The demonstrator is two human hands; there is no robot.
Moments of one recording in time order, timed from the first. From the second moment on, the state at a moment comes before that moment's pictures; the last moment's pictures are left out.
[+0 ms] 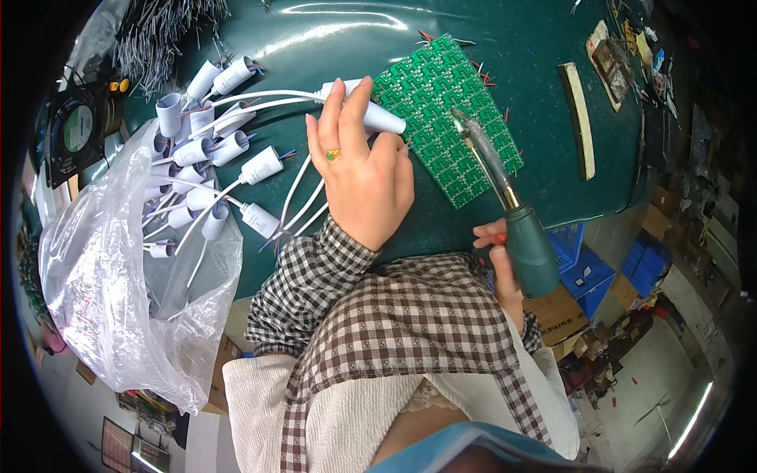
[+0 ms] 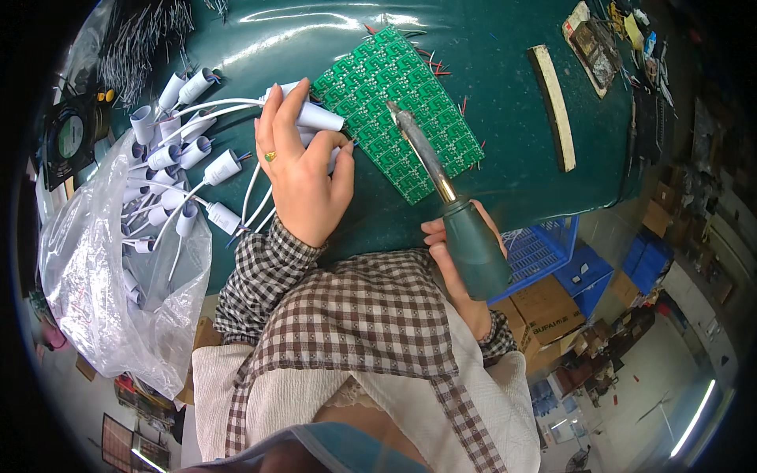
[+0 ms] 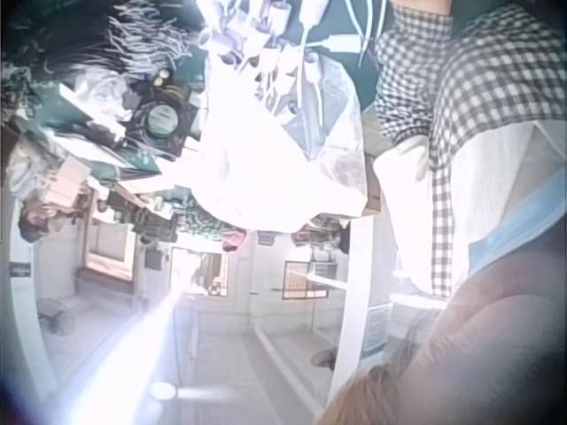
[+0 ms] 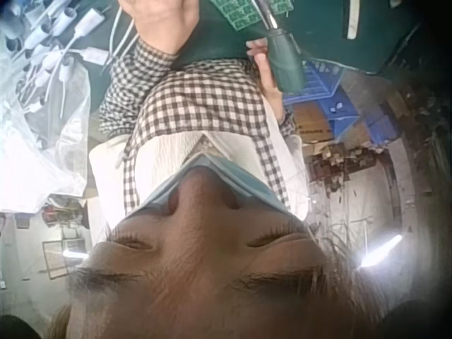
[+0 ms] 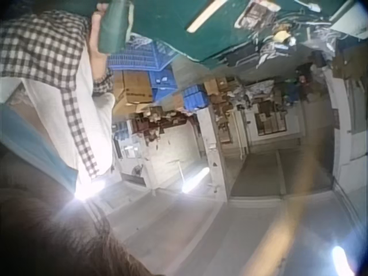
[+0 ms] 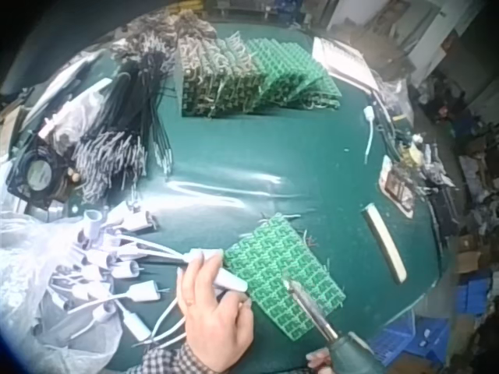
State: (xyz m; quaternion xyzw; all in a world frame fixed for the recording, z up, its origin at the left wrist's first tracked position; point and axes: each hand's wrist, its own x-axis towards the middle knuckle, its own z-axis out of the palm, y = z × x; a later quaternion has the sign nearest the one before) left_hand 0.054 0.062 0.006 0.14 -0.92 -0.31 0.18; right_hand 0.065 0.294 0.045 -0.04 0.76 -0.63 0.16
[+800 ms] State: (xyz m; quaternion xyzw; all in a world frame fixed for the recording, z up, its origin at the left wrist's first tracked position) left_hand 0.053 0.068 0.003 0.16 -0.91 -0.33 0.20; right_hand 0.070 0.300 0.043 -0.10 0.79 -0.57 0.19
